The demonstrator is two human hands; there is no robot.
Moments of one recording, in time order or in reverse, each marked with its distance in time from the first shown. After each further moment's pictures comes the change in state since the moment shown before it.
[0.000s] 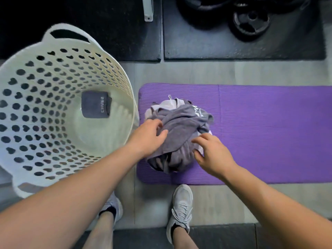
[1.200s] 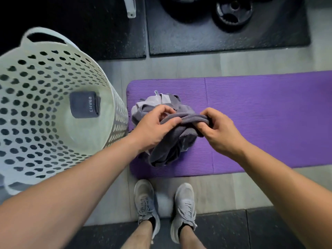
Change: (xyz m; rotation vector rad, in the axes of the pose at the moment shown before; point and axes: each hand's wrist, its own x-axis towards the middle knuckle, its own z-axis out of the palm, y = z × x) left_hand -0.012 0.087 0.010 -0.680 -0.035 0.131; right_hand -0.018 0.019 -0.090 0.616 0.111 0.067
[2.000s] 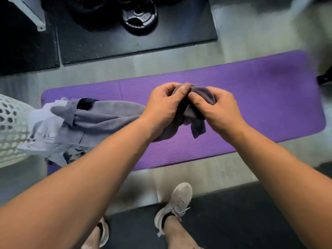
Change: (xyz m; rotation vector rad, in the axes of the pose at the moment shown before) left_hand 0.081 0.241 0.467 -0.468 0.010 -0.070; right_hand -0.124 0.187 -0.402 0.219 0.310 0.043
